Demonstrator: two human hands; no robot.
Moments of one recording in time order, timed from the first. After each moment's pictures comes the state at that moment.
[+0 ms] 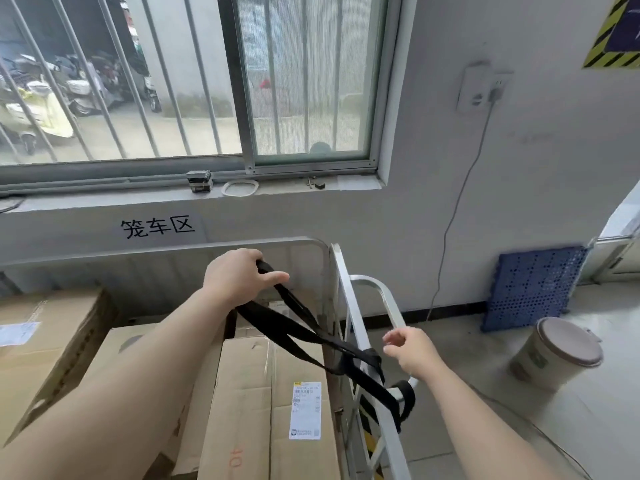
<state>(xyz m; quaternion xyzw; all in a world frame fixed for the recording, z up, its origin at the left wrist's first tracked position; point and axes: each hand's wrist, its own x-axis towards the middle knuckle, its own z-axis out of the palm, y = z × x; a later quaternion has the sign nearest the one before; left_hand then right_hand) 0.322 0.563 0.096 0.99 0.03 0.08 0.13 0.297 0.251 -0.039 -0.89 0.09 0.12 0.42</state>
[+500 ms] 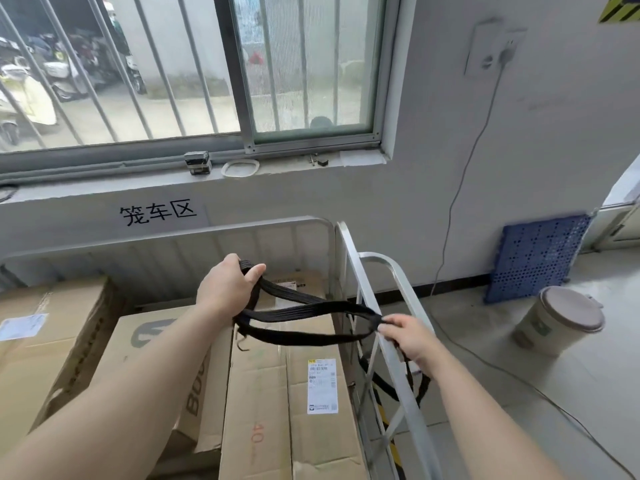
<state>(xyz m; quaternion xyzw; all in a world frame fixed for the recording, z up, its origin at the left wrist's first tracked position) 0.310 0.605 0.041 0.96 0.14 0.06 0.22 0.268 0.294 -0.035 -0.82 0.09 0.15 0.54</state>
